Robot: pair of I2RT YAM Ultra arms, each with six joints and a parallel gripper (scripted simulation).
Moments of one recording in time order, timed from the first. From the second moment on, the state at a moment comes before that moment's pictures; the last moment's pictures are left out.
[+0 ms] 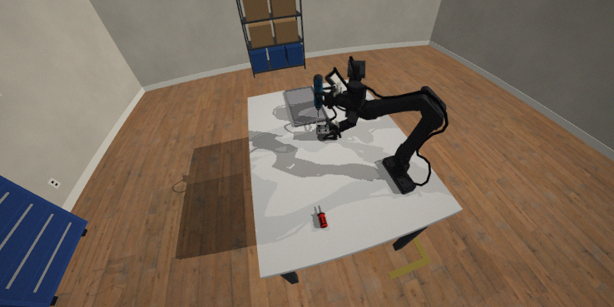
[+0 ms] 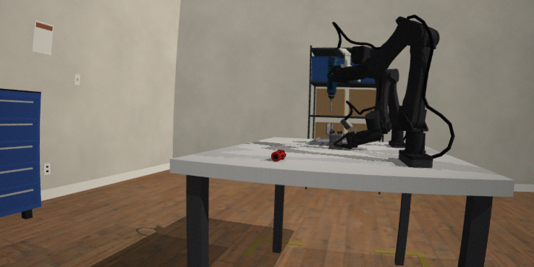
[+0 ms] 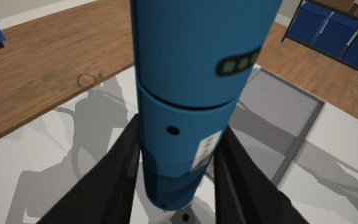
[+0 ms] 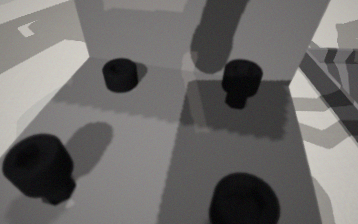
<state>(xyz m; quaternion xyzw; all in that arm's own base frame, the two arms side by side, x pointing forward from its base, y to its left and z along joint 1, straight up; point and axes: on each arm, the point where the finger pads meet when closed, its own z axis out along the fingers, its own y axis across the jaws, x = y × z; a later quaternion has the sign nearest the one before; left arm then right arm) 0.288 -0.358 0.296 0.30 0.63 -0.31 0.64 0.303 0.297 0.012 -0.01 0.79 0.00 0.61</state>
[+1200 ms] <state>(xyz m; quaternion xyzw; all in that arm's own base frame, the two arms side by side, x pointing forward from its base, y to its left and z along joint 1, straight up) 0.288 -0.358 0.295 0.30 0.63 -0.31 0.64 0.303 0.297 0.012 -0.01 0.79 0.00 0.61</state>
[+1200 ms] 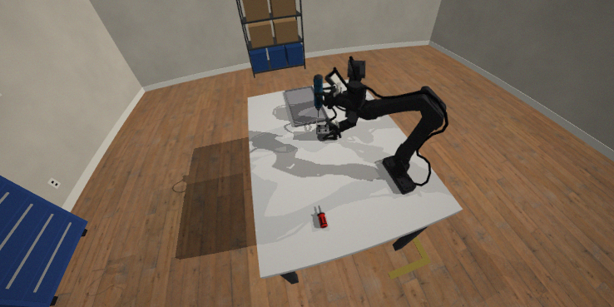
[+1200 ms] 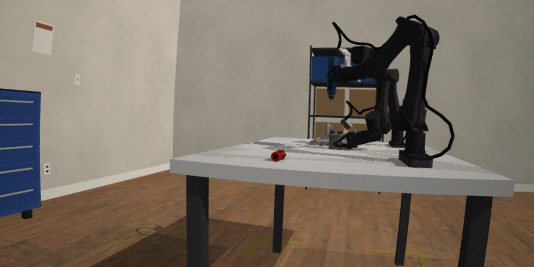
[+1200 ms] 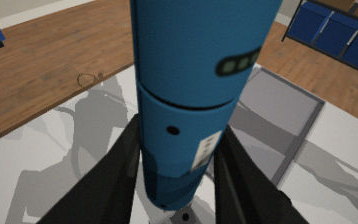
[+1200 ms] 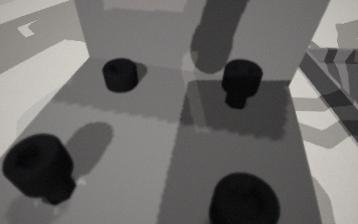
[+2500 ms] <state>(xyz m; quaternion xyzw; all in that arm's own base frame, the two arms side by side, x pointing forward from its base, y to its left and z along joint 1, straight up) 0.287 -0.358 0.291 0.31 0.64 -0.31 0.64 0.303 0.297 0.012 -0.01 0.79 0.00 0.61</state>
